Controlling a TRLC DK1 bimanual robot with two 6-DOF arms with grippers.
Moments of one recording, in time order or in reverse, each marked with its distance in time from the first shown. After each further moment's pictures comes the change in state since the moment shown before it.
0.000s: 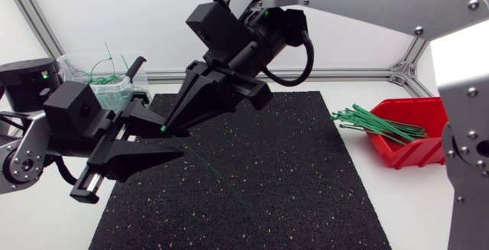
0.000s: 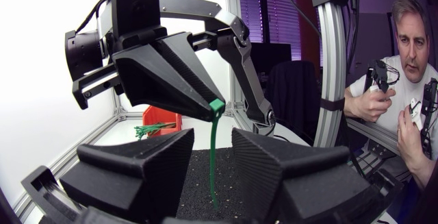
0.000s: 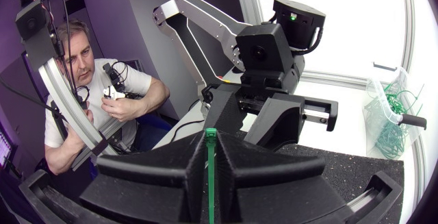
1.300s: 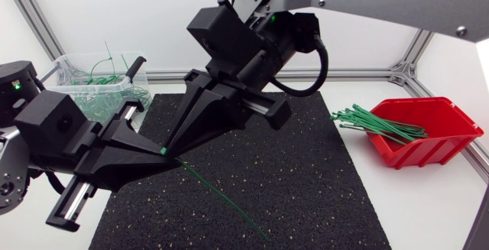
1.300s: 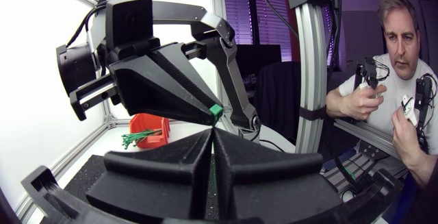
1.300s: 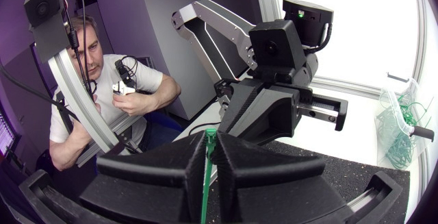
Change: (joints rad) left arm -0.047 -0.151 -0.063 0.019 0.004 -0.087; right arm 0.037 -0.108 -0.151 -0.003 -0.013 -0.071
